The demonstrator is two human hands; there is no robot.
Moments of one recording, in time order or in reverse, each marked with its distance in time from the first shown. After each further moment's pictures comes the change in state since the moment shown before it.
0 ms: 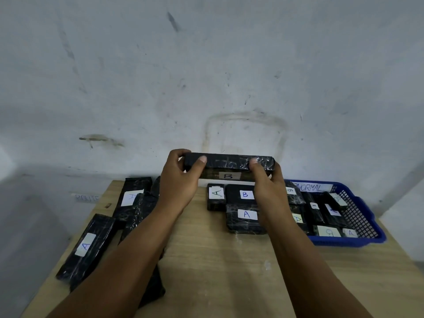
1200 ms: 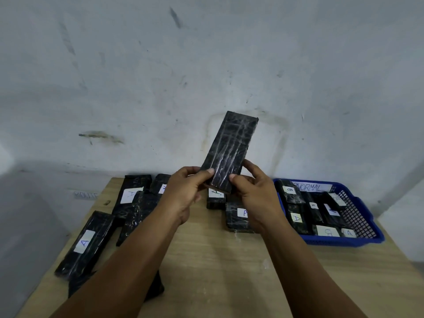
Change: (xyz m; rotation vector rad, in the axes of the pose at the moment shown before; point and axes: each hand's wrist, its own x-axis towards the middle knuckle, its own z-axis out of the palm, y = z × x) left_hand -0.006 -0.005 0.007 -0.372 -0.193 -0.448; right_hand -0.020 -0.002 0.017 0.057 -0.264 -0.029
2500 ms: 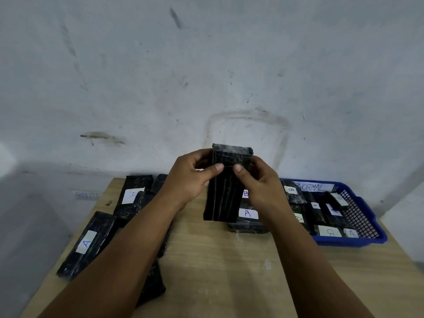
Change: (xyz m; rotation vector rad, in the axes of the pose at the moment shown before) left_hand -0.001 0.025 -0.003 0.344 -0.215 0.464; right_hand 0.005 -0.011 -0.013 -0.108 -0.104 -0.177
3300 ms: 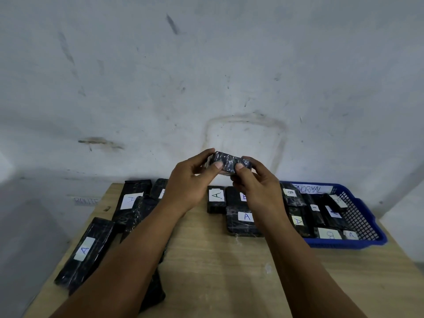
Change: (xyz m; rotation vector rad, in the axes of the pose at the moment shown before) left_hand -0.006 0.006 0.007 0.179 0.101 0.003; right_hand -0.001 0.002 0.009 0.077 0.199 0.048
